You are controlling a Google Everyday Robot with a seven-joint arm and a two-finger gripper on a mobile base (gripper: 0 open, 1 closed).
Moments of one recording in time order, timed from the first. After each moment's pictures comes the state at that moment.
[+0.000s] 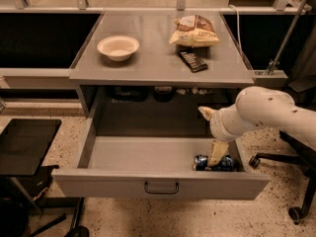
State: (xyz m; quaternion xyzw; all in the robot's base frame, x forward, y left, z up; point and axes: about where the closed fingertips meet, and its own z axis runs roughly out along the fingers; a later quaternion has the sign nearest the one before) arm 0.593 -0.176 0.668 -0.72 0.64 -0.03 0.27
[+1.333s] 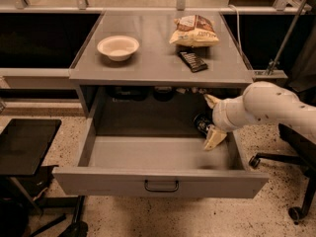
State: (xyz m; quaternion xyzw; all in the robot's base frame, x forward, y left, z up) arm 0.632 -0.179 0.690 -0.67 0.66 -0.04 0.34
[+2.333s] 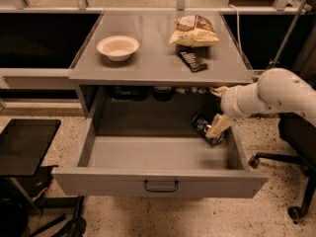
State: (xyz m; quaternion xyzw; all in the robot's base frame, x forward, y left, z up) arm 0.660 -0.203 0.728 -0.63 0.68 -0.03 0.38
